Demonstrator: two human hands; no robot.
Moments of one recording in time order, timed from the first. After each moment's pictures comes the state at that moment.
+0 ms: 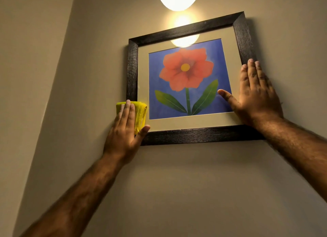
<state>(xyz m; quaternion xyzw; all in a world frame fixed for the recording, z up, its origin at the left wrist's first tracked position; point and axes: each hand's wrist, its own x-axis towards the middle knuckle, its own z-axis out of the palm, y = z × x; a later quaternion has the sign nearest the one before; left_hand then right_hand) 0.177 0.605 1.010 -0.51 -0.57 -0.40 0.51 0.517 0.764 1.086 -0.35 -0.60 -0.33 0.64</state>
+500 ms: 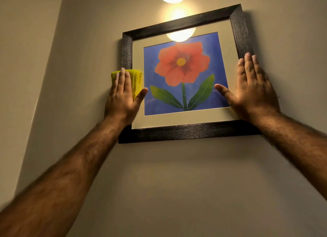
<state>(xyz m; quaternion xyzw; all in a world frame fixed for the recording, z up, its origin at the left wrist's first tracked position) 0.186 0.614 1.098 -0.48 -0.57 -0.43 0.51 0.518 0.765 1.086 -0.35 -0.59 -0.34 0.64</state>
